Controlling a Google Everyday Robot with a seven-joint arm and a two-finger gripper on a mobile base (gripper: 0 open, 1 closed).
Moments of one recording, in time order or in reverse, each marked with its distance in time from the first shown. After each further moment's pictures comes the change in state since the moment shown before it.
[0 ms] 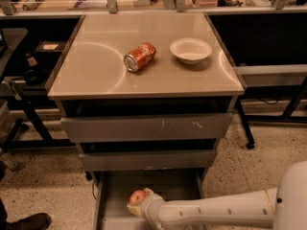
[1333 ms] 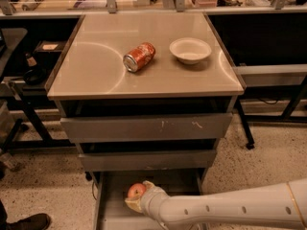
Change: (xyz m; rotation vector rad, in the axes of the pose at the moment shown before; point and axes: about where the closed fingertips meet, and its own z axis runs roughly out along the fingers) arm -0.062 0.004 -0.074 0.035 -0.029 -0.054
